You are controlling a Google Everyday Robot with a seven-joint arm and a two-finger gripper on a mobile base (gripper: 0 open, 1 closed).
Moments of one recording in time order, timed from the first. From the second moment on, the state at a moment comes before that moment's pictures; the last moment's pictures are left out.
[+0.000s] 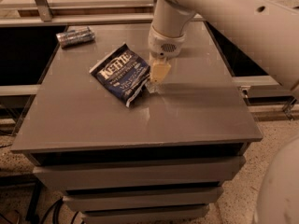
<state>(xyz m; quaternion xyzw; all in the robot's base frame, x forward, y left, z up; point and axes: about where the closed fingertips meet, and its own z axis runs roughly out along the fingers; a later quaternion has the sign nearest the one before) 0.596 -0.026 0.872 -0.73 0.67 0.03 0.11</state>
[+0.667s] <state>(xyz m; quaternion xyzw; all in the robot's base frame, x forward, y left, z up) 0.646 -0.011 0.849 -0.73 0.67 0.04 0.11</state>
